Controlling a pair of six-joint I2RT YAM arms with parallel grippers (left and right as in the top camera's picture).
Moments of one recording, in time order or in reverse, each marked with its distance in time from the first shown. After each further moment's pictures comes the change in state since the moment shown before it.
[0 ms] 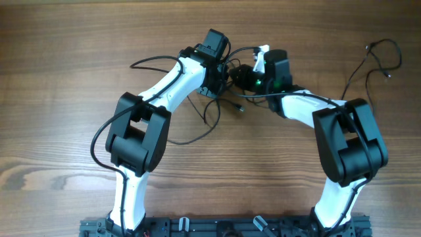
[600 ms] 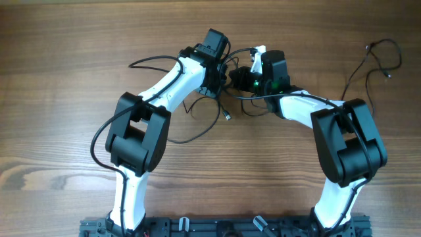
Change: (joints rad) left arm 0.000 0.000 0.000 0.008 -0.033 0.010; right arm 0.006 0.000 0.000 0.002 0.004 -0.027
